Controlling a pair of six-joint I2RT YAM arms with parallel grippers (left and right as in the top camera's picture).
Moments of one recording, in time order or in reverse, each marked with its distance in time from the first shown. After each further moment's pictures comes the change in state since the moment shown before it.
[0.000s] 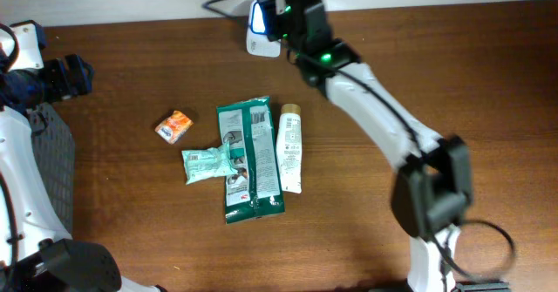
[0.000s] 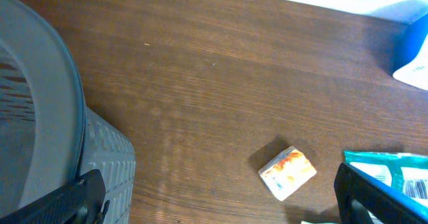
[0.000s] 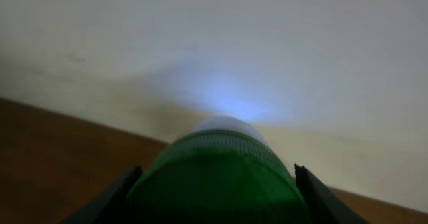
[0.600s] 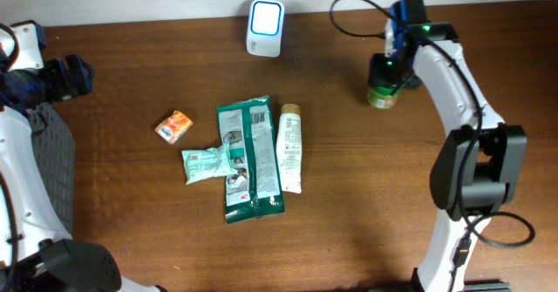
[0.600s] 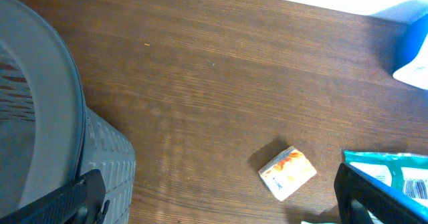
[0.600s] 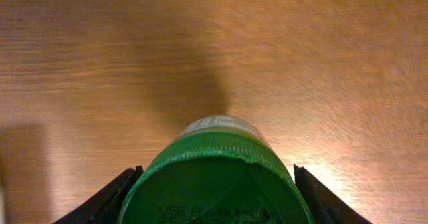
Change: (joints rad) left arm 0.000 0.000 0.000 0.000 0.000 0.000; right arm -0.431 0.072 0.001 -0.909 -0.113 0.047
